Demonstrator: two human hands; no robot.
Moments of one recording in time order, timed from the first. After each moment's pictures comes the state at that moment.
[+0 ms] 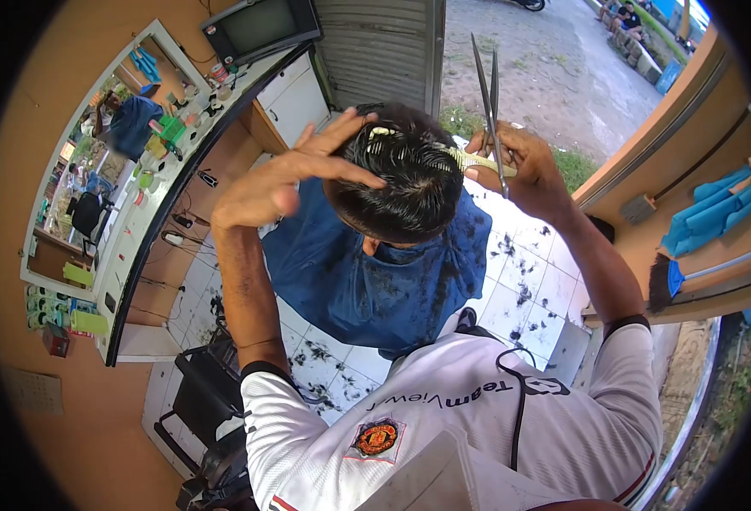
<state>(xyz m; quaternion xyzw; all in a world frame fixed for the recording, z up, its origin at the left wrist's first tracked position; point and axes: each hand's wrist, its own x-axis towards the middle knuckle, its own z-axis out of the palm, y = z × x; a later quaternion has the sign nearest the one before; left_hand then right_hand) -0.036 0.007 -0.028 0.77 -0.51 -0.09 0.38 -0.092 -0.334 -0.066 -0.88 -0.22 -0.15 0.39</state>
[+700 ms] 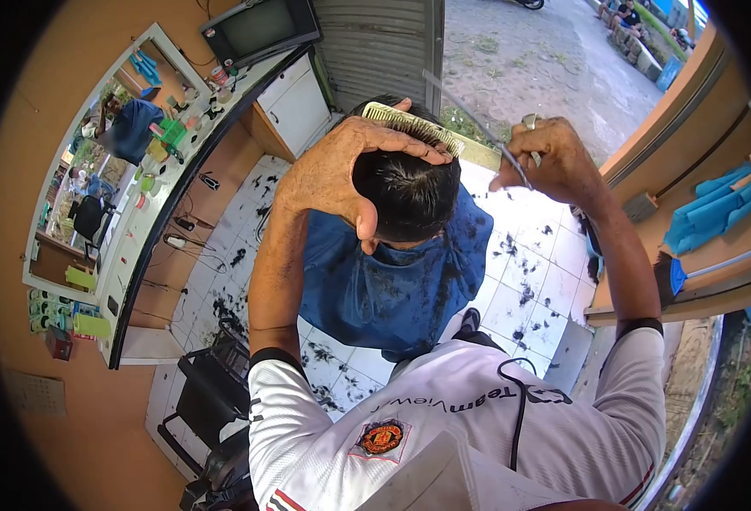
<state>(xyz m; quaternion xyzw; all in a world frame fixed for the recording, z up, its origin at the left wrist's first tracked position) -0.007 -0.065 -0.045 0.64 -0.64 -0.01 0.42 -0.084 -0.367 -0.044 -0.95 -0.17 0.01 0.27</state>
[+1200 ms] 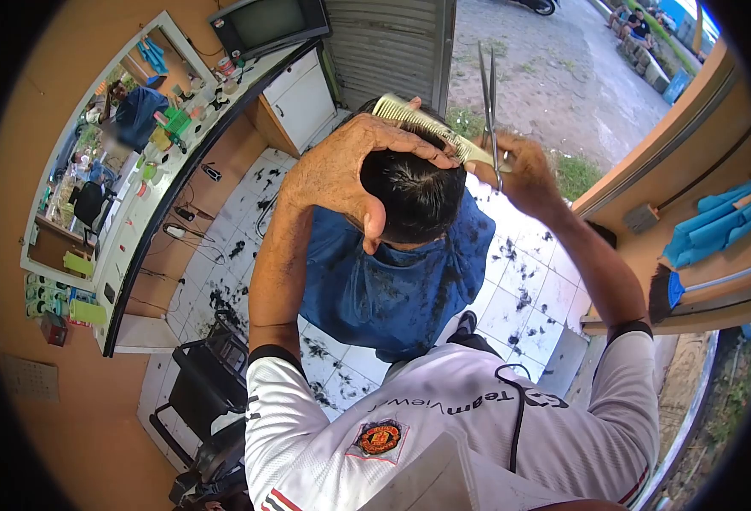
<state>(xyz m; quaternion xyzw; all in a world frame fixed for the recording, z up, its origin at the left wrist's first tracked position) -0.007 -0.061 -0.042 0.64 -0.64 -0.03 0.41 -0.066 -0.331 -0.097 -0.86 -0.26 -0.22 0.38</state>
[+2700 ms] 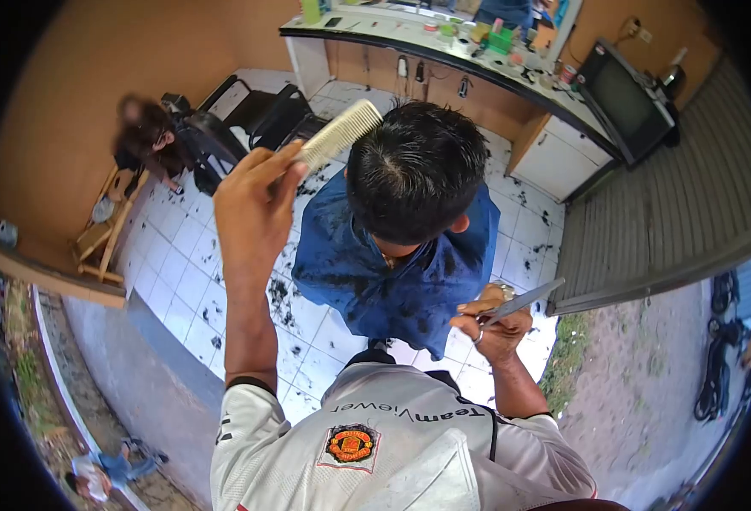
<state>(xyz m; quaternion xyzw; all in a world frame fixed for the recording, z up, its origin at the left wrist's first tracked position) -0.180 -0.240 -0.053 0.76 0.48 0.44 0.05 0.093 -0.397 -0.183 -0.42 -0.65 0.11 0.62</state>
